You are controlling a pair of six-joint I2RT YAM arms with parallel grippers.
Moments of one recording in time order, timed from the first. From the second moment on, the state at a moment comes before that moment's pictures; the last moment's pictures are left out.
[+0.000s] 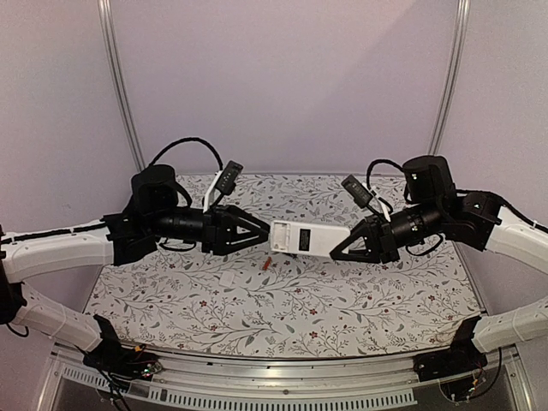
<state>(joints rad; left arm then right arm) -0.83 1.24 0.83 0.30 0.76 -0.51 0.81 1.12 1.01 -0.43 -0.77 0.21</state>
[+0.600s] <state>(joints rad) -0.87 1.32 0.86 0.33 0.81 -0.51 0.83 1.14 1.02 -0.42 -0.80 0.19</state>
